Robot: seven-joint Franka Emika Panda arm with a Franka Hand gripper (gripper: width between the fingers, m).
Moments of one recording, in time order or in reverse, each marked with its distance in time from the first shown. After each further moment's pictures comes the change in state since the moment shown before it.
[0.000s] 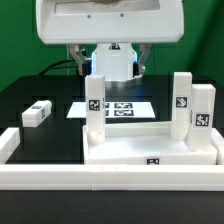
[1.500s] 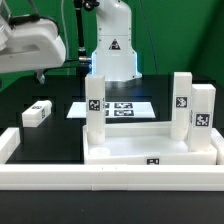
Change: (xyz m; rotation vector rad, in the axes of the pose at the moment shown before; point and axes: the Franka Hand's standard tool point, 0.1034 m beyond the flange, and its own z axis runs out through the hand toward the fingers) arm -0.065 0.174 0.042 0.034 -0.666 -0.182
